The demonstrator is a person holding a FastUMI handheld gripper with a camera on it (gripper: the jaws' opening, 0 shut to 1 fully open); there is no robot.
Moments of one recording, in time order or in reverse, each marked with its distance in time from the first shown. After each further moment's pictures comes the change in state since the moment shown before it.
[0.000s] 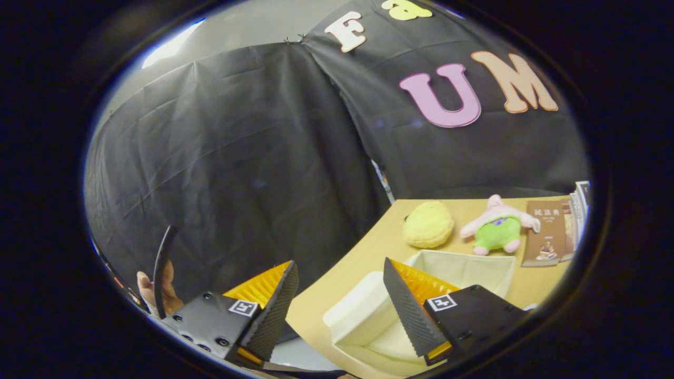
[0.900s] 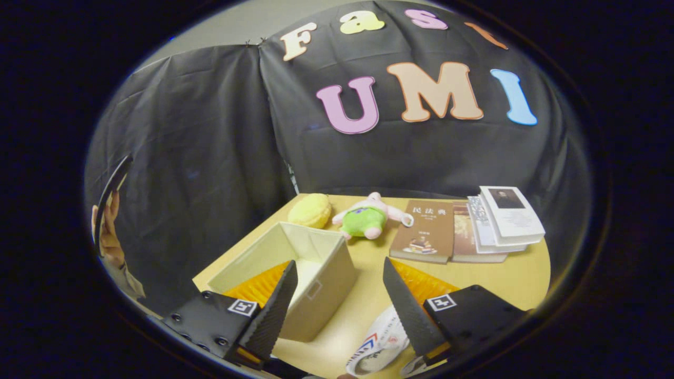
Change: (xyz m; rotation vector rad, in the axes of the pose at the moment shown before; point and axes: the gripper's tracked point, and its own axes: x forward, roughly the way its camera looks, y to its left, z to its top) arm -0.155 -0.215 -0.043 -0.066 0.008 -0.364
